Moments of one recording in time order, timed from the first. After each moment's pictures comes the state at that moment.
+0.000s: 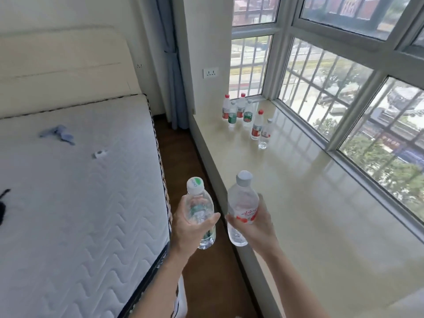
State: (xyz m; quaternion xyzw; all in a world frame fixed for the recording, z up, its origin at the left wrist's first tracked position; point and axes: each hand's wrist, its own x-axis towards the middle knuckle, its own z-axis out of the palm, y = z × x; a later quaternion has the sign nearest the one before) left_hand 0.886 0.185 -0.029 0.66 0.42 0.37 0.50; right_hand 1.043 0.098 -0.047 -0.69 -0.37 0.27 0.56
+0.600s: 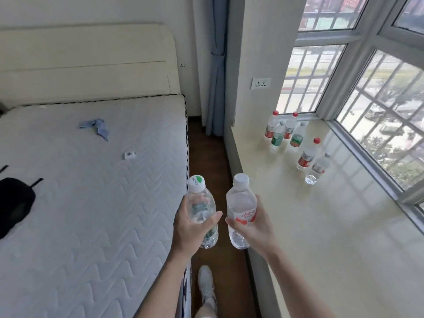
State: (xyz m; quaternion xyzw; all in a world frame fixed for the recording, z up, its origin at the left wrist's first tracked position) left_hand 0.918 0.385 -0.043 0.60 0.49 0.42 0.48; right_hand 1.087 0.337 -0.068 -0.60 -0.46 0.35 0.56
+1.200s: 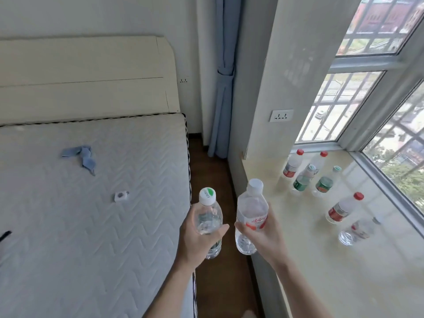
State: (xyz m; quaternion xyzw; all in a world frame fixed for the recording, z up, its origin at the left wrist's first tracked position) left_hand 0.960 0.695 -0.041 0.64 0.47 0.39 0.47; right_hand 1.141 0.640 -0.060 -0.61 -0.43 0.35 0.57
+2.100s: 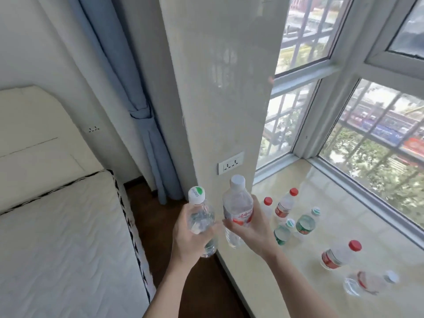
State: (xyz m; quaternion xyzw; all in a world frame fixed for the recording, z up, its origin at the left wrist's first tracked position) left_hand 1.246 1.033 -0.034 0.71 0.35 0.30 0.53; right_hand 1.393 0.927 -0.049 -0.69 -0.34 0.24 0.59
